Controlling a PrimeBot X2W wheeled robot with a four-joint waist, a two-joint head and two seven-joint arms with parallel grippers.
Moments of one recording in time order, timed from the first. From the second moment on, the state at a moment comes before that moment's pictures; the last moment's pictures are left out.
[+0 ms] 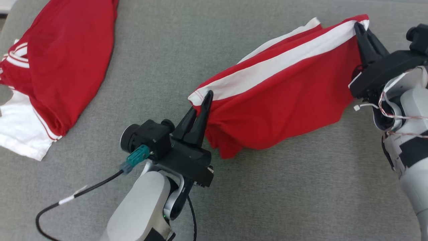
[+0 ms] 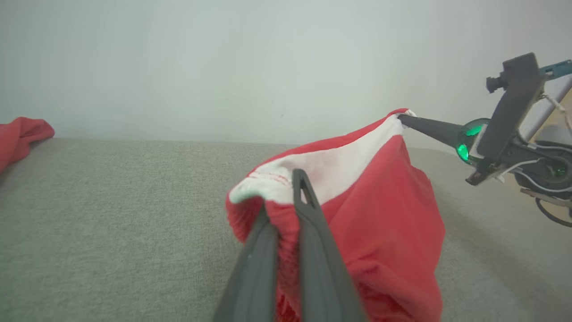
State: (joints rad) left arm -0.59 0.05 -0.47 0.35 -0.44 -0.13 -0.26; right arm -0.93 -0.35 0.30 0.73 0.64 0.13 -0.04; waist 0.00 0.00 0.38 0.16
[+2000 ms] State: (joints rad) left arm -0.11 0.05 -0.11 0.01 -0.17 -0.04 -0.26; right arm -0.83 -0.45 0.65 1.06 0.96 0.13 -0.18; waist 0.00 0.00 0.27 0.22
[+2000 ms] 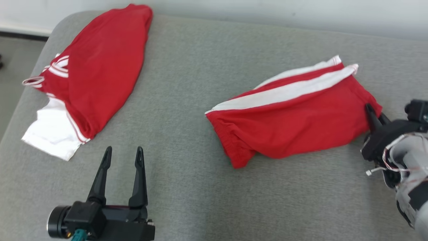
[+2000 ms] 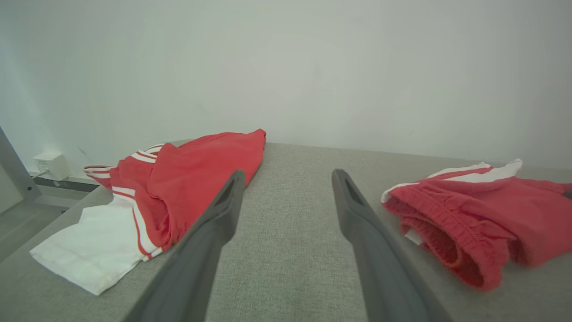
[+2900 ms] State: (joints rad) left arm -0.04 0.05 -0.06 0.03 -0.14 -0.07 -0.26; right arm -0.49 -0.62 0.59 0.79 1.10 0.13 -0.17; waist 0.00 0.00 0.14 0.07
